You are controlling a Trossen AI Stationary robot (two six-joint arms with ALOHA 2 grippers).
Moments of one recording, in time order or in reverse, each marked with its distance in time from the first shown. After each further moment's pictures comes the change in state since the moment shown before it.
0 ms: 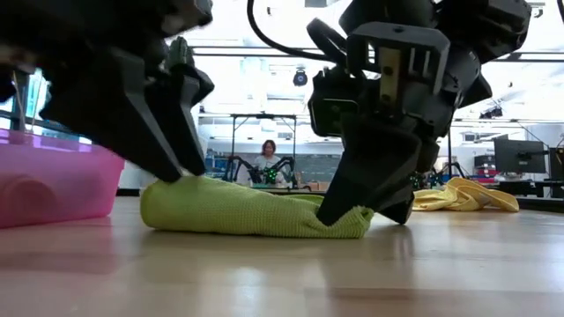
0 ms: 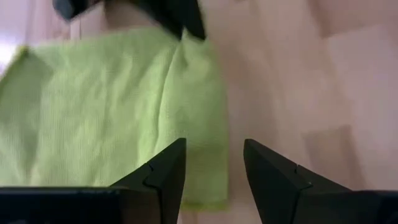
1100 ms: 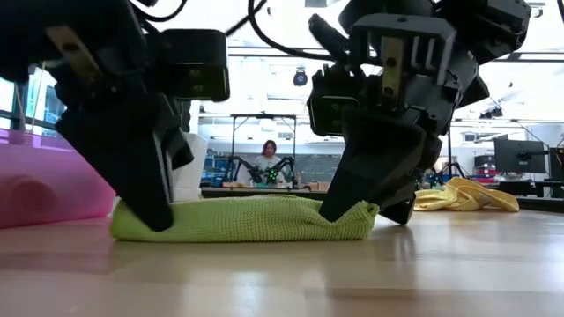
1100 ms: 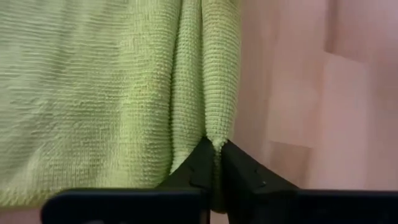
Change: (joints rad) left arm 0.066 0.092 0.003 0.015 0.309 -0.457; right arm 0.000 0.000 0.001 0.026 -0.048 0.025
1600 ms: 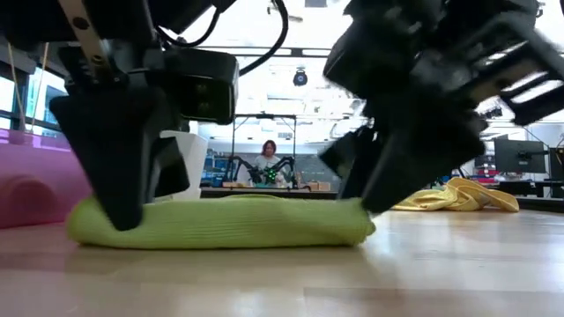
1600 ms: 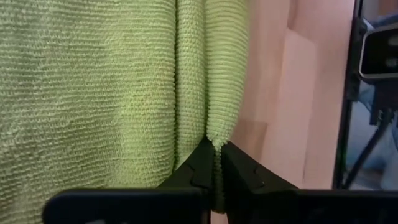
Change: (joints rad) left arm 0.089 0.006 -0.005 0.047 0.327 -0.029; right arm 0.012 -0.037 -0.004 -0.014 -0.054 -0.676
